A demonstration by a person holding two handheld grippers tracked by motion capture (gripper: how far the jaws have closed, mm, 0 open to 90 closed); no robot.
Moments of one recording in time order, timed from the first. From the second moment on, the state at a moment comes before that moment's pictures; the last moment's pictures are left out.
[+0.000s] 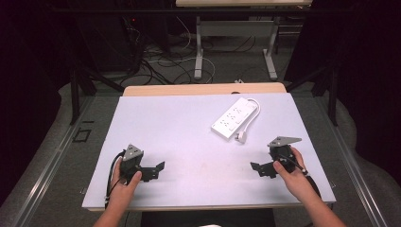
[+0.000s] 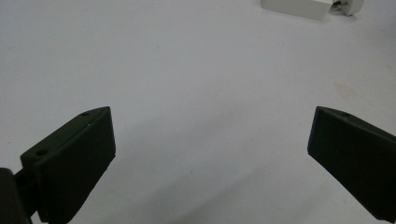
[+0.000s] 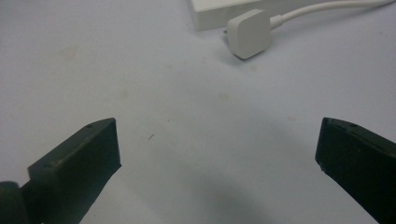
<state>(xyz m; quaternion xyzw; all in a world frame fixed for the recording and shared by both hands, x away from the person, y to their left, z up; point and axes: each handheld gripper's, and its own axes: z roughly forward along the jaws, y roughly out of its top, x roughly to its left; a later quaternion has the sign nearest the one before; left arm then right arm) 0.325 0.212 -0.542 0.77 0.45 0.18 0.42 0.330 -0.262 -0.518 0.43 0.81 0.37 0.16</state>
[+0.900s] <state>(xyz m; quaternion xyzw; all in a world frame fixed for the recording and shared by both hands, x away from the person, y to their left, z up) 0.325 0.212 -0.543 0.77 0.45 0.18 0.42 0.306 -0.269 -0.549 0.42 0.79 0.40 0.19</state>
